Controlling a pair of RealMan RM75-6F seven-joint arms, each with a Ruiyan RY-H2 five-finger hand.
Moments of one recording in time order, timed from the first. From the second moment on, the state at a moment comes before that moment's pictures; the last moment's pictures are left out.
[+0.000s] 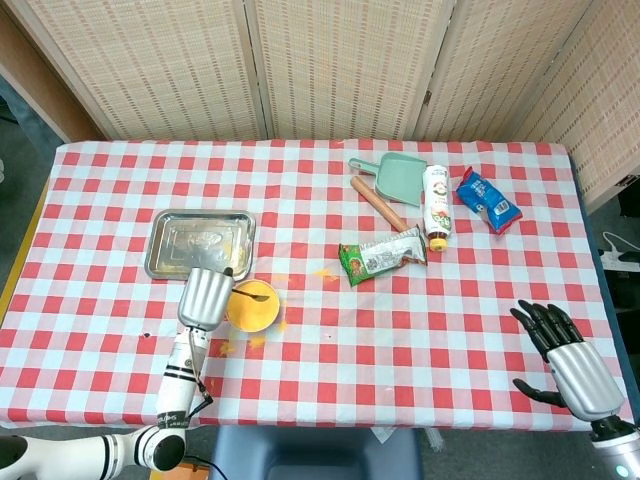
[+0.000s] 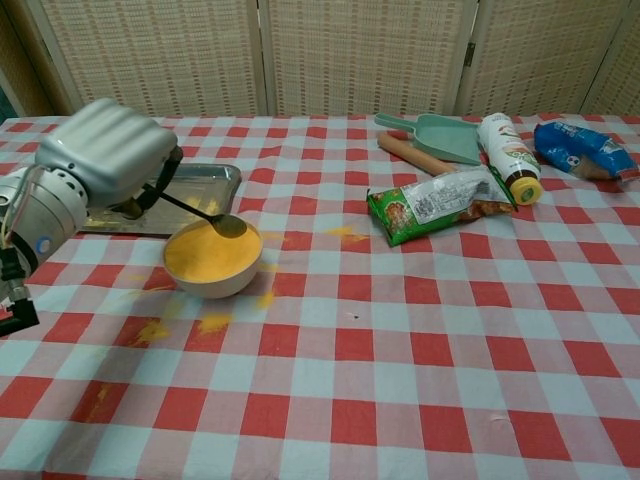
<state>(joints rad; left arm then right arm) -0.65 -1.72 -0.22 -1.54 1.09 1.36 1.24 0.09 -1.03 -0.08 -1.61 -1.74 1.50 0.15</state>
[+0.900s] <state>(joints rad) -0.66 -1.75 -0.17 -1.43 1.05 1.34 1.23 0.09 -1.03 -0.08 -1.61 -1.73 1.49 0.15</state>
